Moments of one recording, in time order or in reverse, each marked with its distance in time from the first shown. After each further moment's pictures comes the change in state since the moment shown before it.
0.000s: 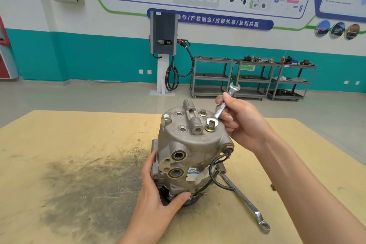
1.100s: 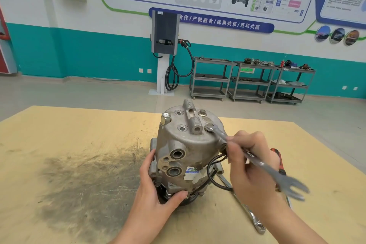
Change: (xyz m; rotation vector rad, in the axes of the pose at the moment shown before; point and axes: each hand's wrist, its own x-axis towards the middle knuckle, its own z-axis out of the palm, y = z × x) left_hand -0.003 0.005 0.000 -0.013 -0.005 -0.017; right_hand -0.068 0.050 0.016 -0.814 0.214 -1.113
